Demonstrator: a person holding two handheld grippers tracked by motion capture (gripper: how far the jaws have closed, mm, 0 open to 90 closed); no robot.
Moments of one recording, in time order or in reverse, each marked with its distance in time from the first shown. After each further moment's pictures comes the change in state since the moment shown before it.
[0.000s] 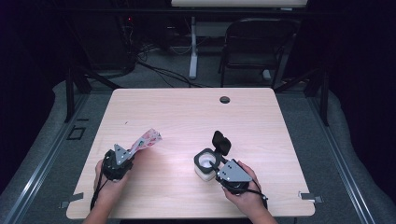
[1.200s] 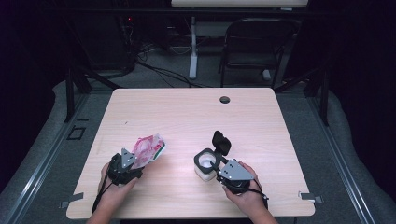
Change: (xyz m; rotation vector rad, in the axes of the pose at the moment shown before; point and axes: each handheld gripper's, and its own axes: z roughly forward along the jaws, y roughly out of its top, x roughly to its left) left arm -0.018 -0.002 0.002 0.045 -0.114 0.012; right arm -0.003 -0.004 0.001 0.006 0.016 0.035
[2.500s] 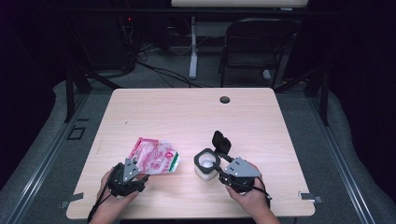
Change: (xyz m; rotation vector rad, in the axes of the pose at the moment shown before) left arm -0.027 -0.003 -0.033 -0.014 -0.069 0.107; right arm -0.011 -0.003 -0.005 0.005 0.015 0.084
